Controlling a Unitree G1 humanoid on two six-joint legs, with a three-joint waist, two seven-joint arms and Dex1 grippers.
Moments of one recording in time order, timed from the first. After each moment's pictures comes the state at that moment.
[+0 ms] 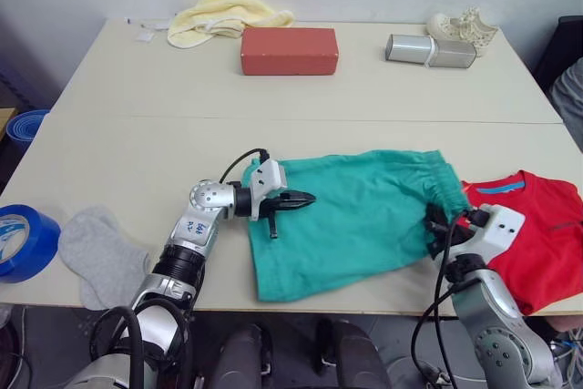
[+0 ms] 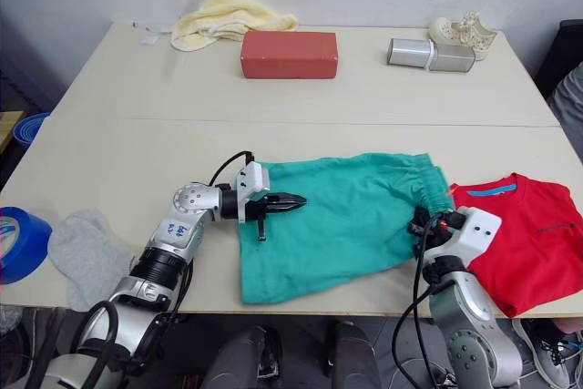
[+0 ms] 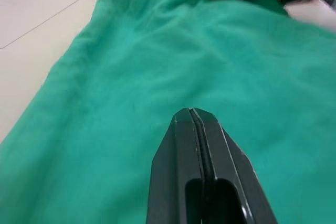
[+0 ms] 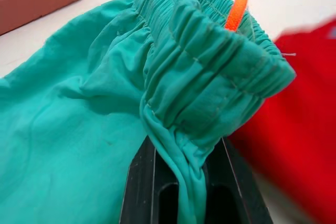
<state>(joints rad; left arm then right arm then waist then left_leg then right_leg) -0.60 0.28 -0.18 0.44 -0.11 -0.01 -1.03 0.19 -0.34 -0.18 -0.47 0.73 0.30 -0.13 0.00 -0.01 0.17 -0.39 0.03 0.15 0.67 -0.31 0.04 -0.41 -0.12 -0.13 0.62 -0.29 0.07</state>
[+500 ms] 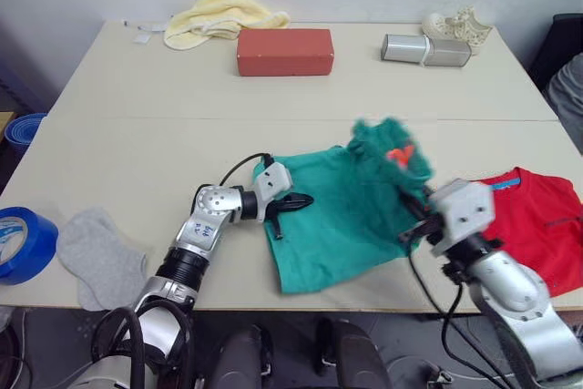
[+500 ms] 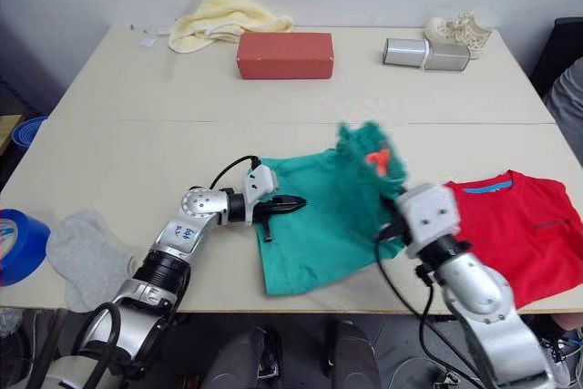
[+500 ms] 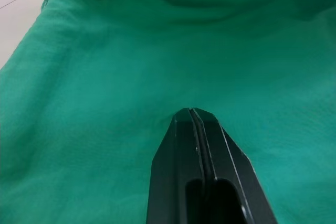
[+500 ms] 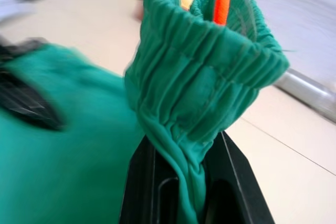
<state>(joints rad) -0.59 0.28 -0.21 0.43 -0.06 0.05 -0.92 0.09 -0.62 0.11 -0.67 0.22 0.24 0.25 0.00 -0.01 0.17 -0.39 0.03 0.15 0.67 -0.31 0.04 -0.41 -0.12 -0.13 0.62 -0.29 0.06</state>
